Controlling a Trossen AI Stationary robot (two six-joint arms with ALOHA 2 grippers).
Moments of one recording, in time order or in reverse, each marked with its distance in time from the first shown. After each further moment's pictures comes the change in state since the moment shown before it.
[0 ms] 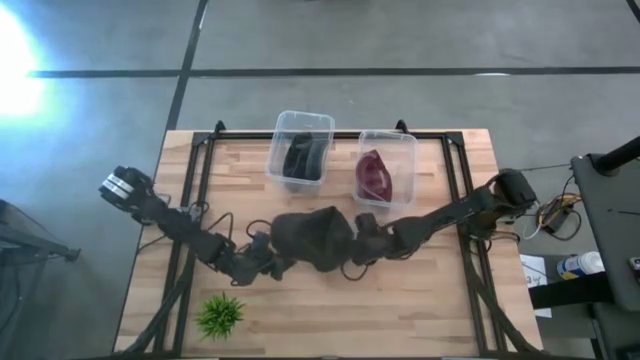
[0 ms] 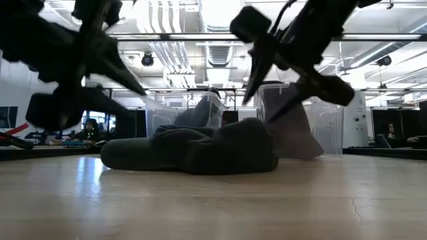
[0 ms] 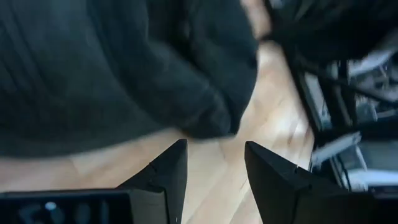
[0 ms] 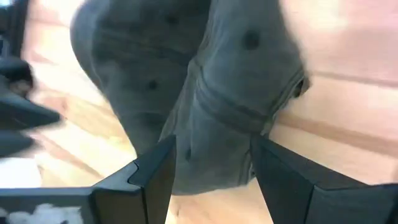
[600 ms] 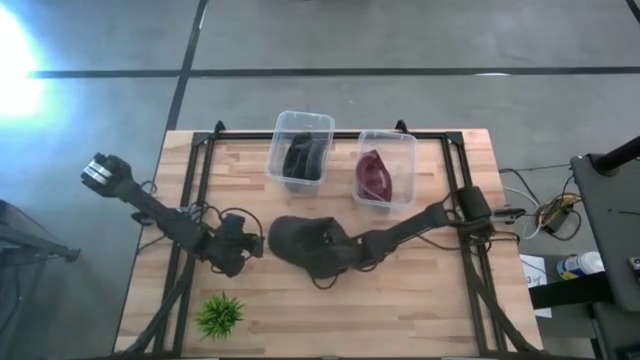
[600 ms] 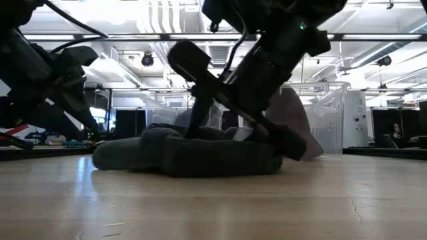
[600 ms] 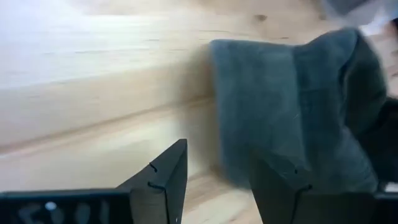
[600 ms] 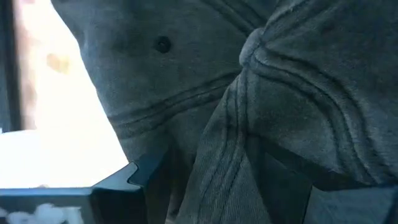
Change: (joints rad) left arm 0.005 -0.279 -0.076 -0.703 -0.041 -0.268; right arm -0.029 0.367 0.167 0.290 -0.215 0.001
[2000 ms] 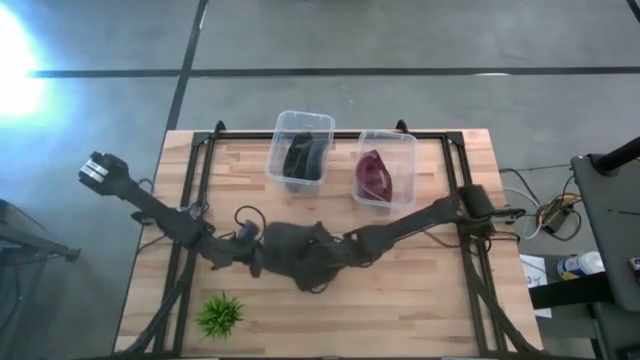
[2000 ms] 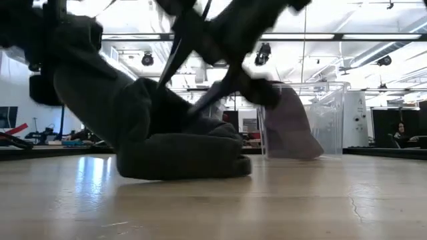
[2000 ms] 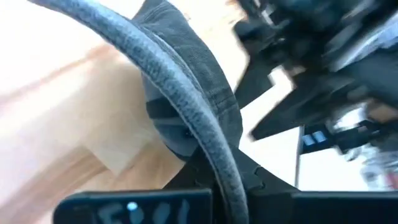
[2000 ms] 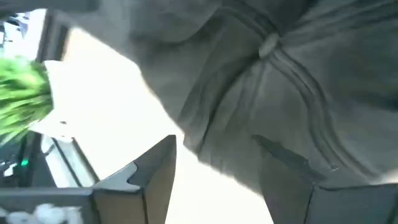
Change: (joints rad) left arm 0.023 -0.064 -0.033 0.562 0.183 0.575; right arm 0.007 -0.063 0.199 -0.194 -0.090 -0.294
